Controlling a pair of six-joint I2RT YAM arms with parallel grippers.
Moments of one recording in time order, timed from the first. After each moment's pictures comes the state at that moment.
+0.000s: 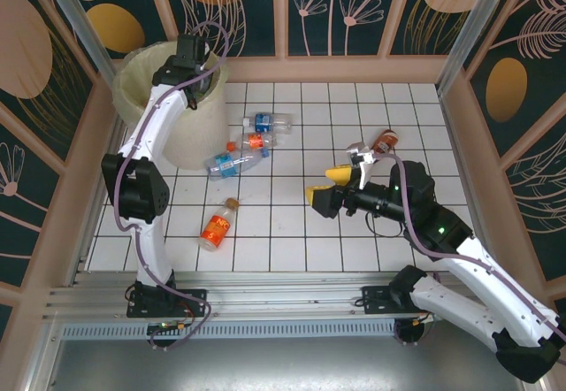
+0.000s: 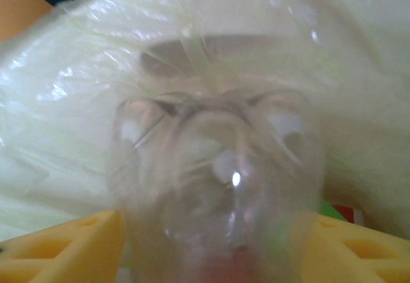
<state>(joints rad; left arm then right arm) -0.21 2.04 2.06 -0.72 -0.42 0.18 0.73 0.72 0.86 -0.36 -0.38 0.44</state>
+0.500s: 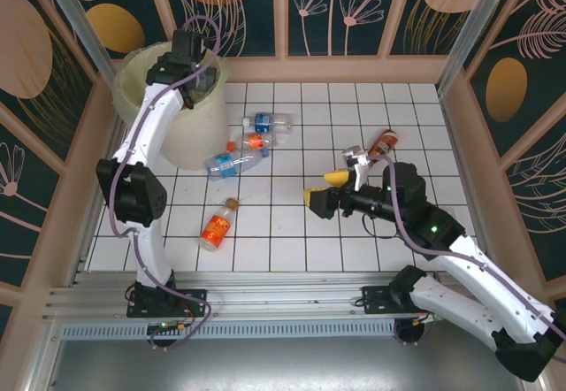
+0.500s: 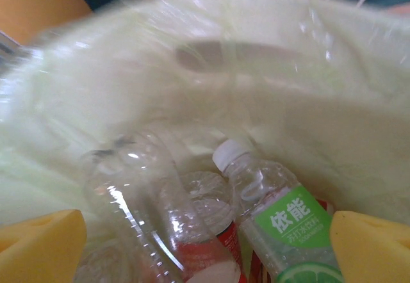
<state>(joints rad) -0.21 1.98 2.09 -0.79 -0.40 0.02 0.73 0.74 0.80 -0.34 -0.37 0.46</state>
